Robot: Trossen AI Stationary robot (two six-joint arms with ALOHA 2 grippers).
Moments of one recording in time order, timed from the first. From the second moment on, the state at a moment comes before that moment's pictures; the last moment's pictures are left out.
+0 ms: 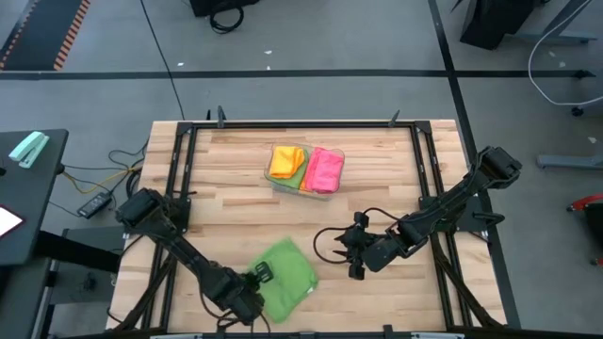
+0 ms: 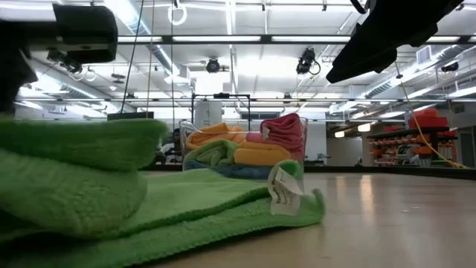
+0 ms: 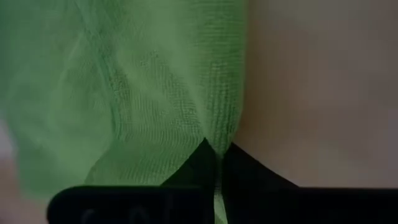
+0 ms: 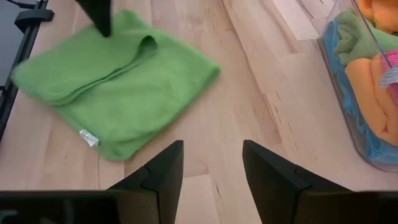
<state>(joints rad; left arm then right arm) -0.77 1.90 1.23 -0.70 -0.32 0.31 0.57 1.49 0.86 -0.18 0.55 0.55</state>
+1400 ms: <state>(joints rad) -0.26 2.01 1.48 -0.79 0.19 0.30 0.61 1.49 0.86 -0.16 0.56 0.52</state>
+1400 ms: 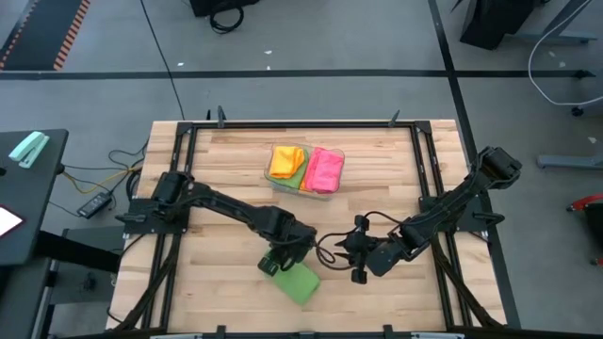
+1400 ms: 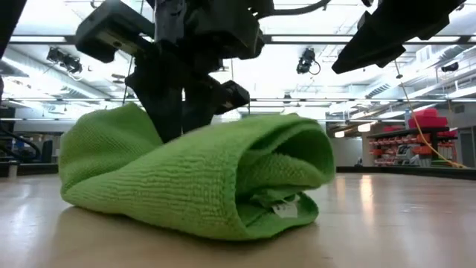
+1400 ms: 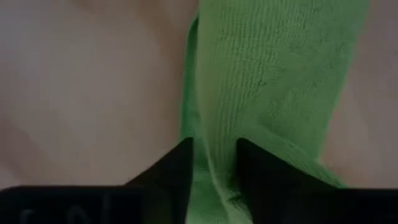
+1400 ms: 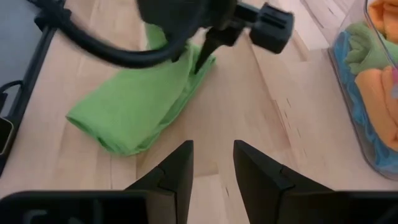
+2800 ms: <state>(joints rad) -0.51 1.93 1.21 -0.51 -0.20 -0.04 0.56 2.08 1.09 0.47 0.39 0.08</state>
